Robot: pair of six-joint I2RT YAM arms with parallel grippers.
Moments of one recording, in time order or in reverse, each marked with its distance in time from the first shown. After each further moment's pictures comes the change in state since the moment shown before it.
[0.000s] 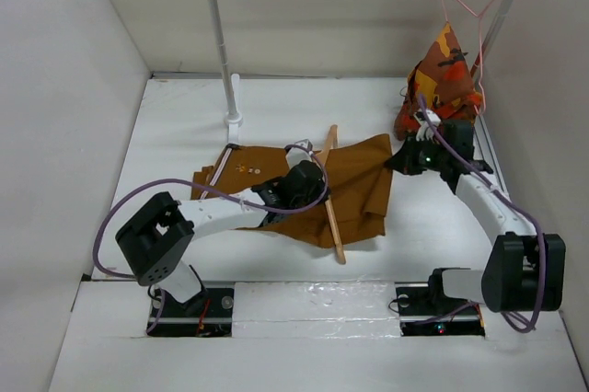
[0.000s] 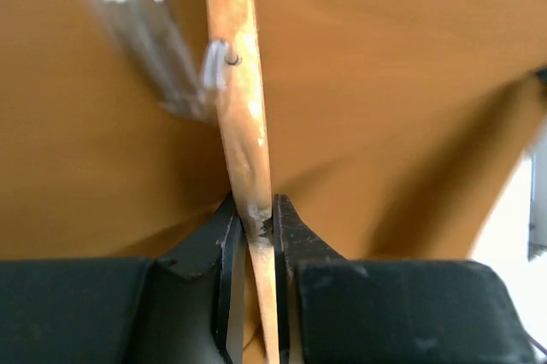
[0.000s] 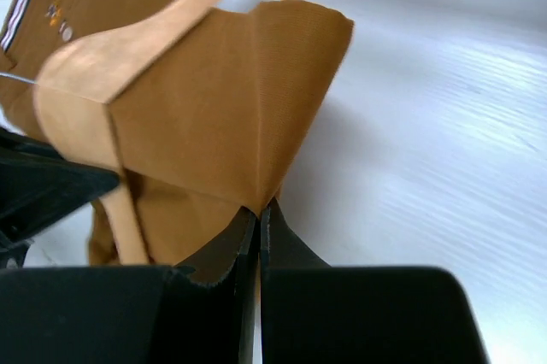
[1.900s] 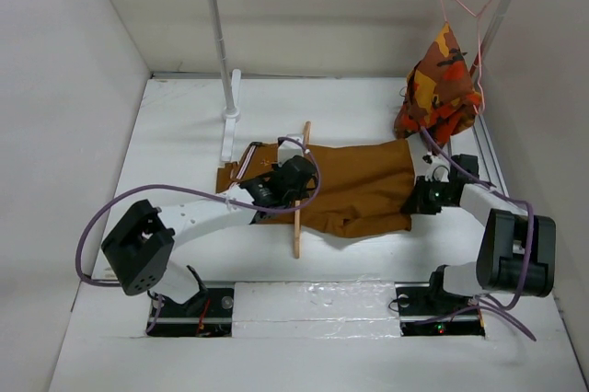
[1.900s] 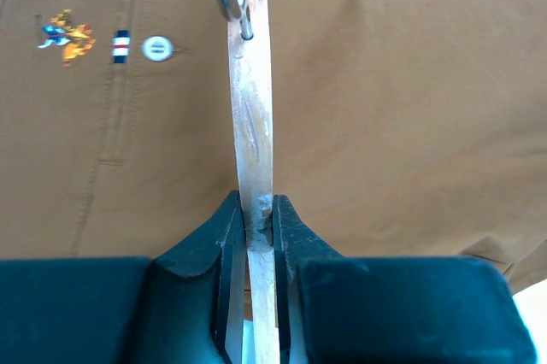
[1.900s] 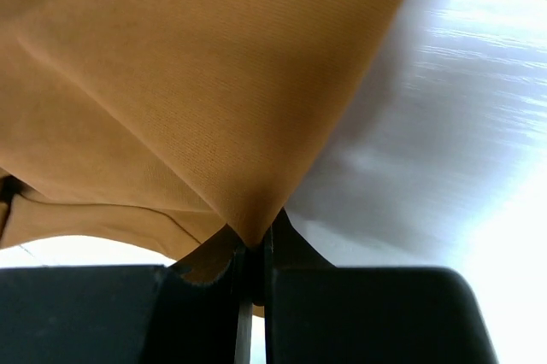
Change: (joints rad) left arm 0.038 -0.117 0.006 -0.225 -0.205 0.290; right arm -0.231 0.101 -0.218 -0.185 -0.003 -0.216
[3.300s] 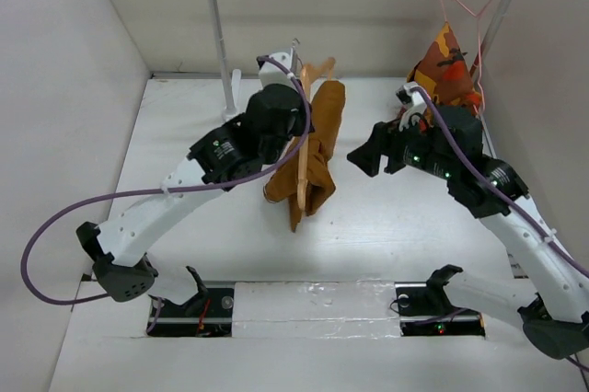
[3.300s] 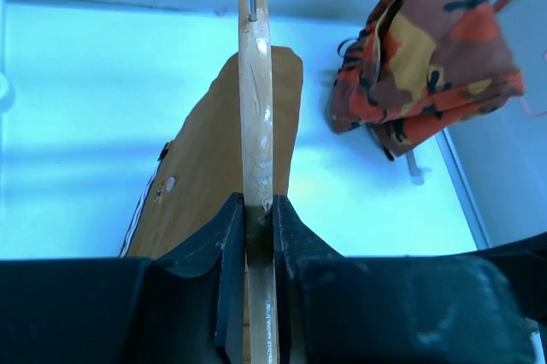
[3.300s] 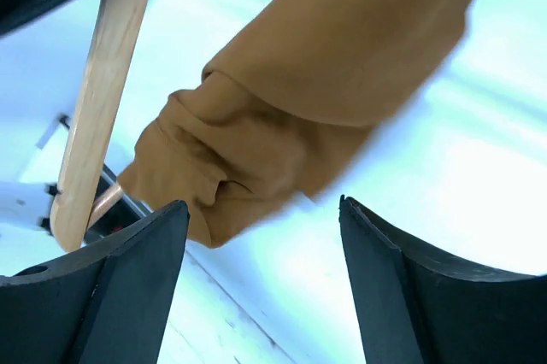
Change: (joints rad) left arm -0.048 -0.040 0.762 -0.399 -0.089 0.103; right arm 0.802 -0.345 0.689 -0.234 0.395 0.410
